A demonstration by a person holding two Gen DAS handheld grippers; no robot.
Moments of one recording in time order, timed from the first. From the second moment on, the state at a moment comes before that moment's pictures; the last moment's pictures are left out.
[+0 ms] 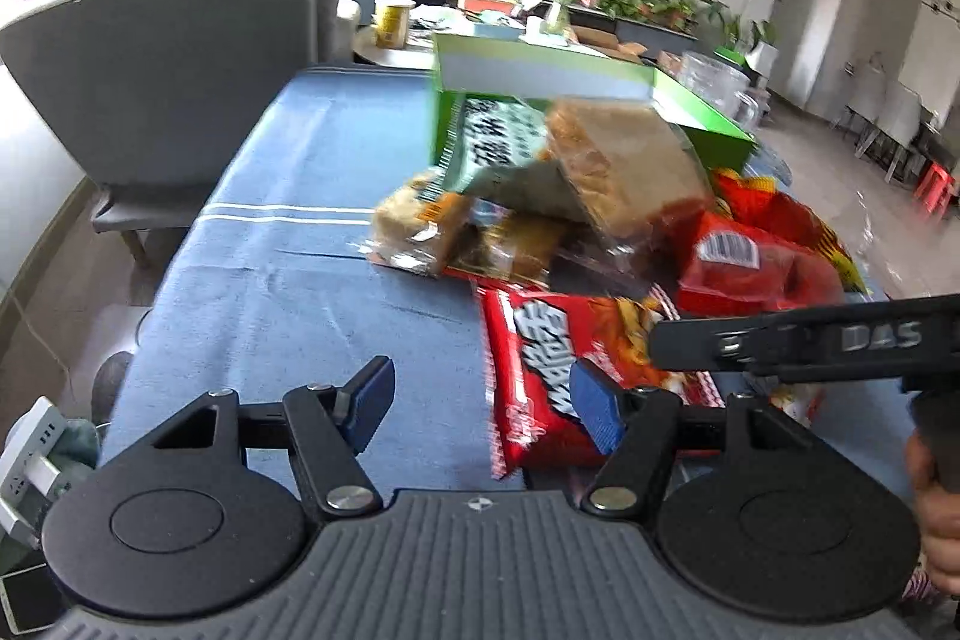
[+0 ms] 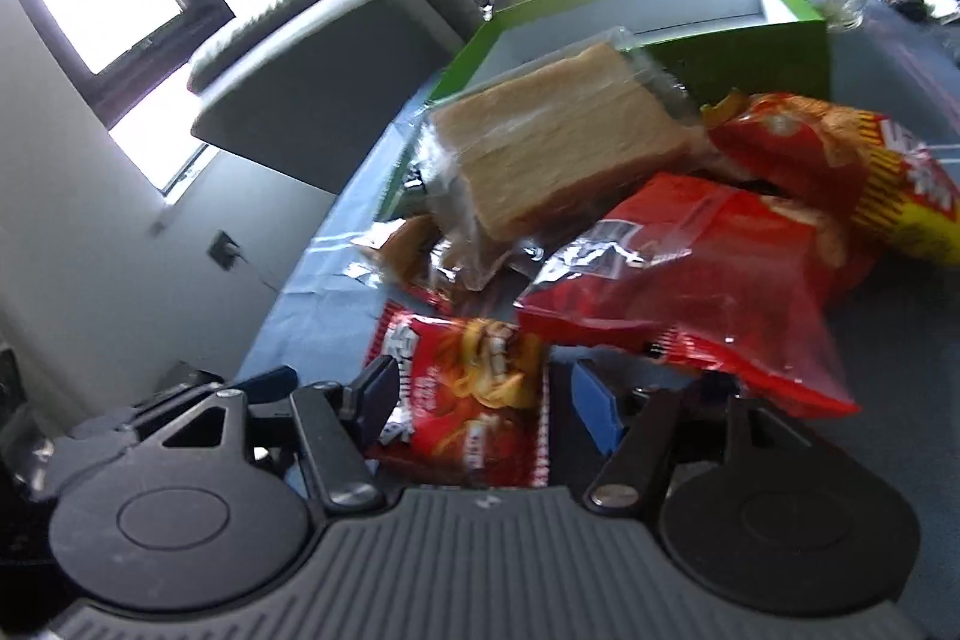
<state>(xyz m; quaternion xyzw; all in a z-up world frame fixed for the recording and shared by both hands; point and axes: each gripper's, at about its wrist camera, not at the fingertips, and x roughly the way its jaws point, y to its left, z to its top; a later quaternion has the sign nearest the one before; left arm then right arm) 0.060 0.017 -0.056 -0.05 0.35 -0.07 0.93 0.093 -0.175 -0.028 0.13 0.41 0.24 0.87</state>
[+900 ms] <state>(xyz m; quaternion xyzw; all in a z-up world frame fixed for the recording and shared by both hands) 0.025 -0.004 0.029 0.00 0.22 -0.12 0.97 0.066 -0.174 0.031 0.13 0.30 0.28 0.90</state>
